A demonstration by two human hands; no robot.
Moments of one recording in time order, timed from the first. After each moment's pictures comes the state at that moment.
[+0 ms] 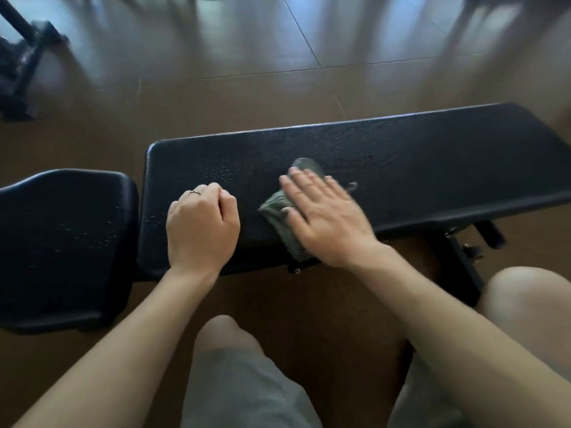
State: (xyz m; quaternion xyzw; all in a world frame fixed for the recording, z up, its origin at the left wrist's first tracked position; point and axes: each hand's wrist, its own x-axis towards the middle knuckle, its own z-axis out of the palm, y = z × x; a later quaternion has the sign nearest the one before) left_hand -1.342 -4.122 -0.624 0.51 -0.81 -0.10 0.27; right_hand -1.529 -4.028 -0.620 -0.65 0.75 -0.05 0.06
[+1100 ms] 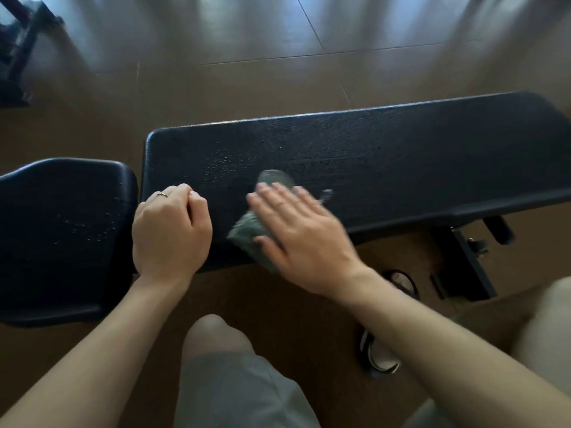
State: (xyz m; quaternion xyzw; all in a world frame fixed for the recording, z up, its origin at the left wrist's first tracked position) left_hand -1.302 -4.131 -0.630 0.52 -0.80 -0.08 0.28; right_hand -1.483 -4.018 -0.633 -0.72 0.69 -0.10 0.01
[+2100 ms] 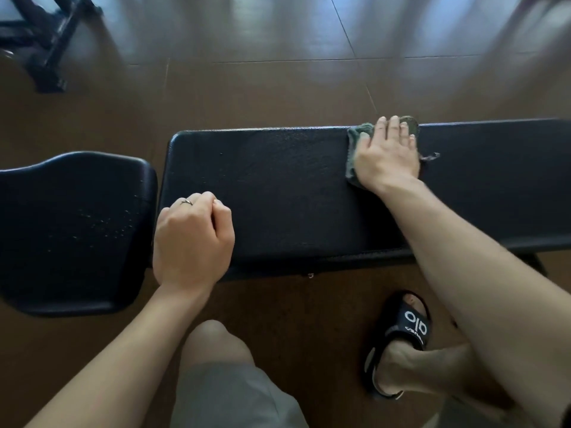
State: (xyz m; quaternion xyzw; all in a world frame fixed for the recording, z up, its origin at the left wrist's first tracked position) left_hand -1.312 -4.130 -0.632 0.54 -0.79 -0.06 0.27; right_hand -1.625 -4.136 -0.626 -0.41 0.91 -0.05 0.09
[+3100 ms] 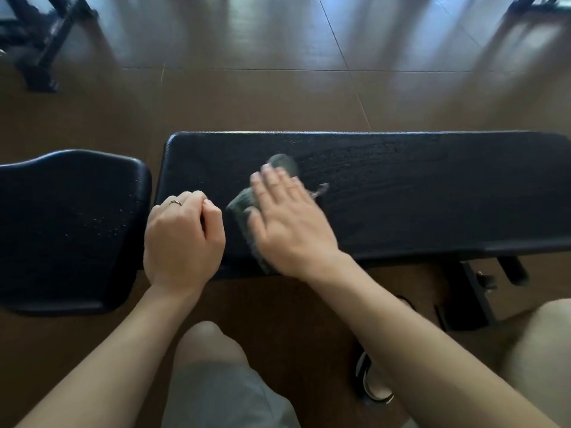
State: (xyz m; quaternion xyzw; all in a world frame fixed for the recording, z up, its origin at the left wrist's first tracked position) left_hand -1.306 -4.128 -0.634 0.52 -0.78 -0.05 0.34; right_hand -1.471 -4.083 -0.622 -0.67 0.73 -0.07 0.08
